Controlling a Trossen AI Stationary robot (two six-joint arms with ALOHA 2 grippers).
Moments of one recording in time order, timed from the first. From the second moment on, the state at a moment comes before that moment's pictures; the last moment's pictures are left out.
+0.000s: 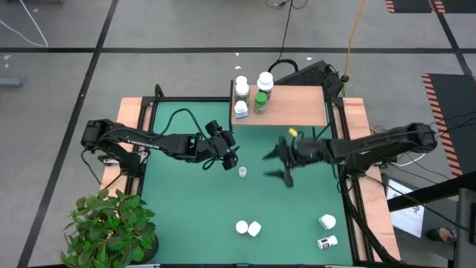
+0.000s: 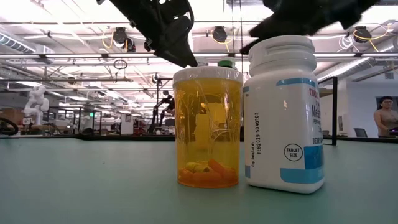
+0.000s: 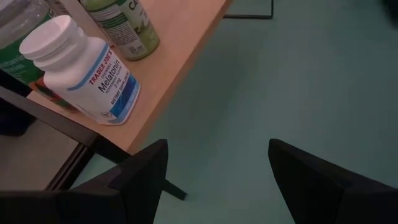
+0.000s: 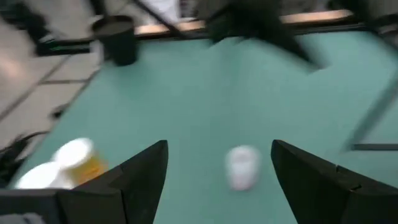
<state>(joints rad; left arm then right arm) -0.05 1.55 1.10 -0.24 -0.55 -0.08 0.05 1.15 0.60 0.16 -0.06 0.11</state>
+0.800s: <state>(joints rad) -0.06 1.55 1.10 -0.13 -0.45 -0.07 0.37 1.75 0.72 0.63 -0.35 0.10</state>
